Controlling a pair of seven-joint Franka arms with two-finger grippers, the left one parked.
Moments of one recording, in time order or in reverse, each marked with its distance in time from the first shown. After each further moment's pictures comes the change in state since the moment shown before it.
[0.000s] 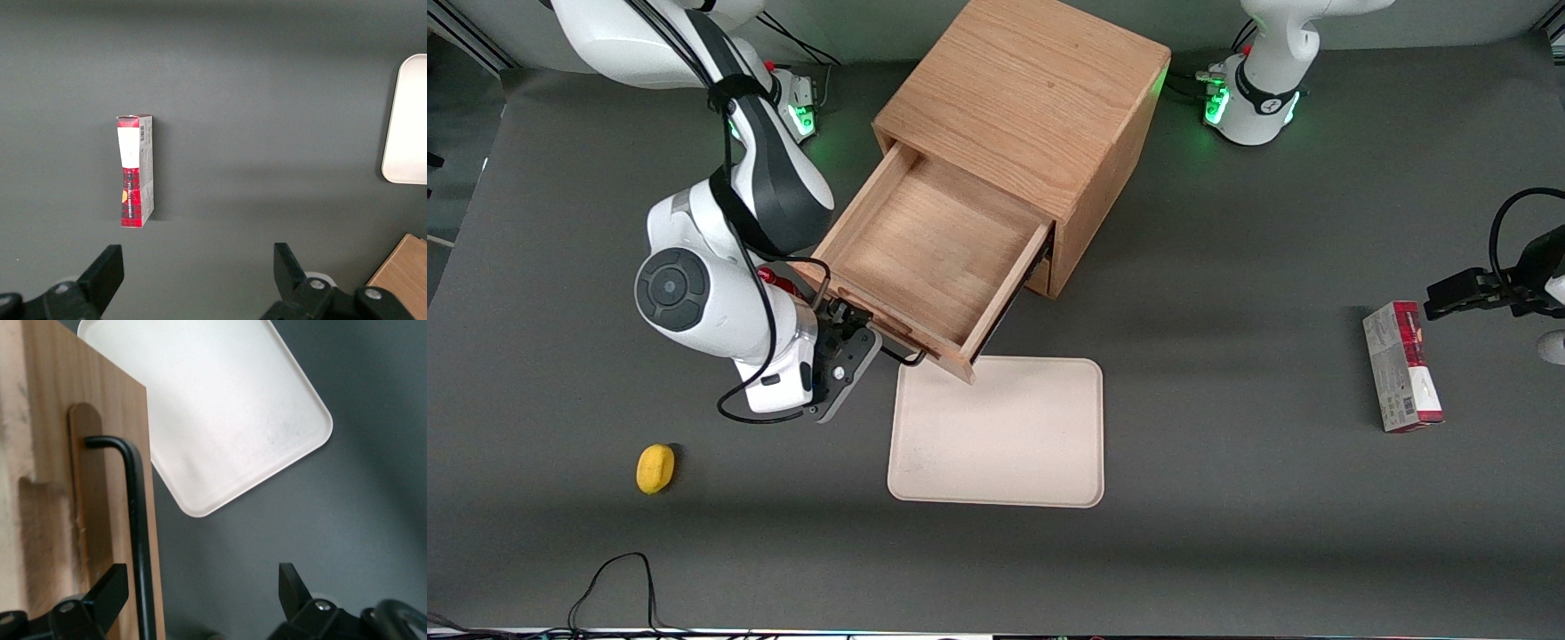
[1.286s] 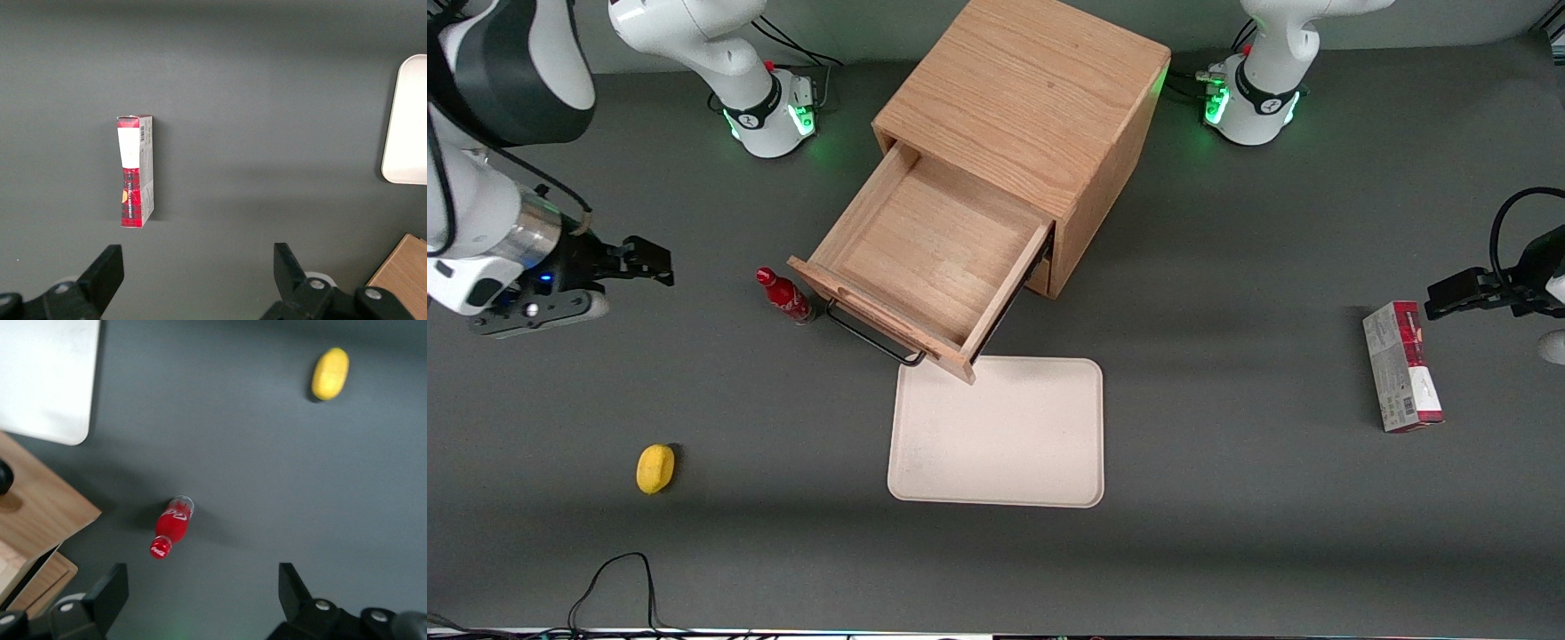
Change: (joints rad) arm -0.054 -0.441 -0.259 -0.320 -0.171 -0.160 0.527
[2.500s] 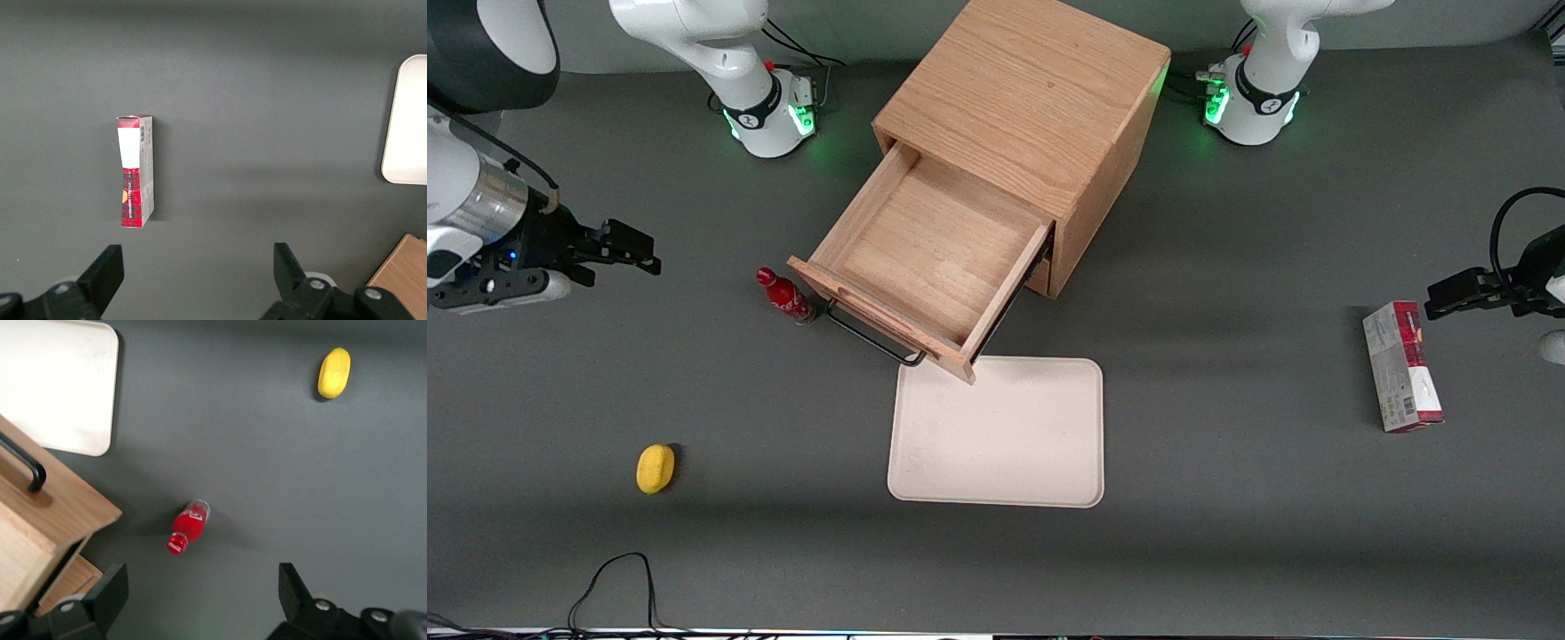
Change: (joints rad) arm -0.374 -0.121 0.354 -0.102 0.059 0.040 -0.011
